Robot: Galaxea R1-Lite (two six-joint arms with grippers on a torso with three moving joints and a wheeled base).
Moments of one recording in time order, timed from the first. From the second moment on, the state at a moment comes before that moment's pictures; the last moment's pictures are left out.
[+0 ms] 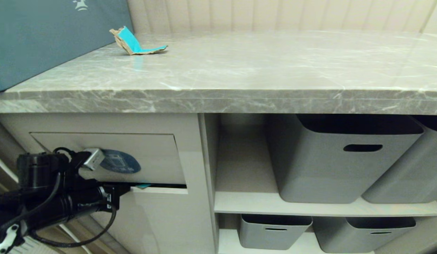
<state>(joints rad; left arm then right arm) -0.06 1.61 -0.49 -0.58 -0.26 0.02 -0.01 0.00 0.00 -0.01 -0.02 0.03</state>
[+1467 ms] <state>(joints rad) -0.09 1.71 -0.57 -0.58 -0.26 0.01 -0.01 0.00 0.00 -0.01 -0.02 0.03</state>
